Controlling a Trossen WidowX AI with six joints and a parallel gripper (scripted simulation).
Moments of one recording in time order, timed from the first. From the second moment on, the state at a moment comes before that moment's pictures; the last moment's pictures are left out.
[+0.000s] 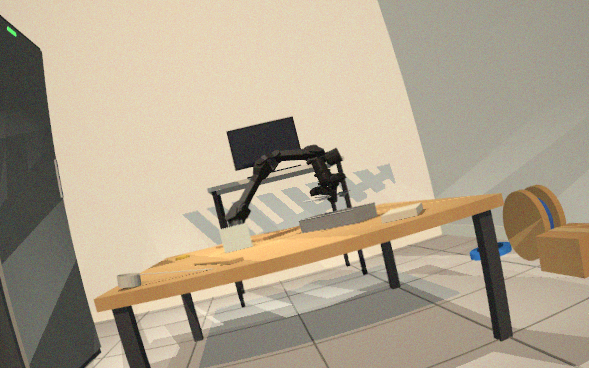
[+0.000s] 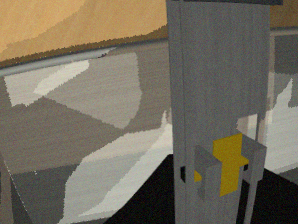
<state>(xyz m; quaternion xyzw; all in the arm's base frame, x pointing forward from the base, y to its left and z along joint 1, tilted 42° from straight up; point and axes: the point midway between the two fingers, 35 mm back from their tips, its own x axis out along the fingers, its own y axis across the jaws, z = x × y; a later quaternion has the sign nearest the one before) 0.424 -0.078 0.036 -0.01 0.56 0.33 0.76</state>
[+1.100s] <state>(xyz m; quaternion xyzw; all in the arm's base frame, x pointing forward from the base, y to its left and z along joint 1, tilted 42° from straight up) 0.422 -0.070 0.052 0.09 0.58 0.39 0.71</state>
